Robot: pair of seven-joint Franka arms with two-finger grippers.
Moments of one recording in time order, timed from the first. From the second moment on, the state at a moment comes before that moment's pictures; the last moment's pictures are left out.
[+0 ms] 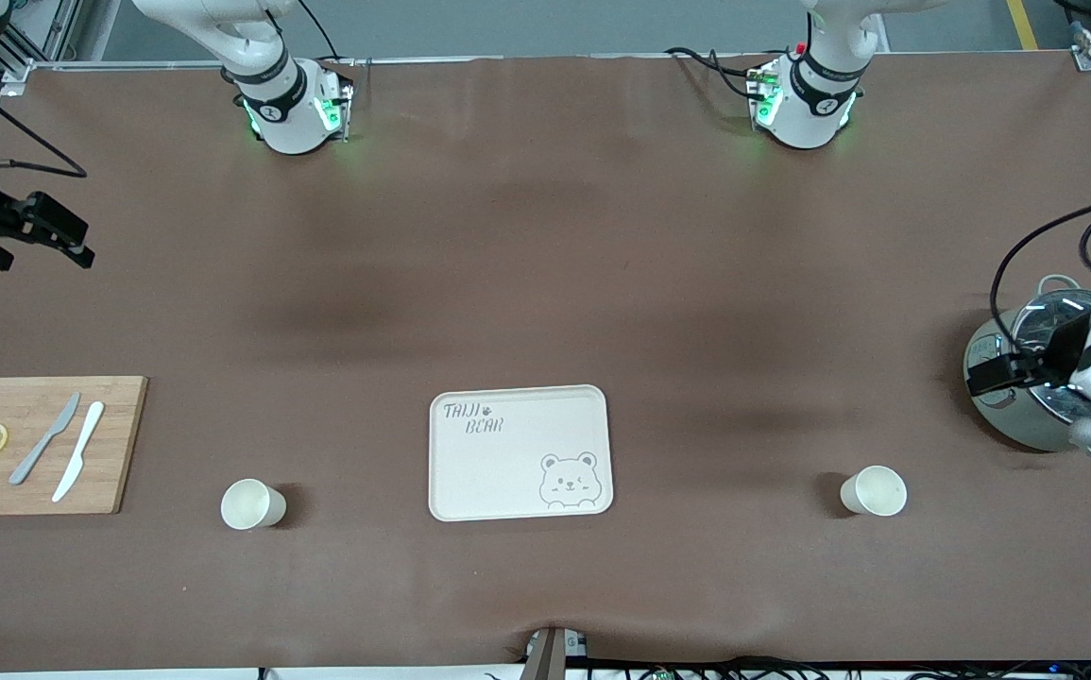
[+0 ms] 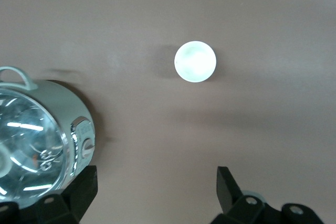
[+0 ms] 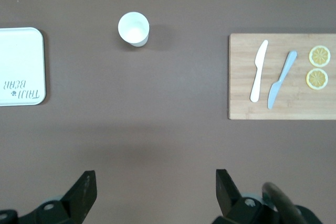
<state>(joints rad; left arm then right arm) 0.04 0.40 -0.03 -1.37 0.04 1.75 -0.08 0.03 -0.11 -0.08 -1.79 0.00 1.79 -0.08</state>
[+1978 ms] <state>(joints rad) 0.06 0.84 -0.03 -1.37 0.04 2.30 -0.04 0.06 0.70 -0.07 -1.46 0.09 2.34 -0.08</state>
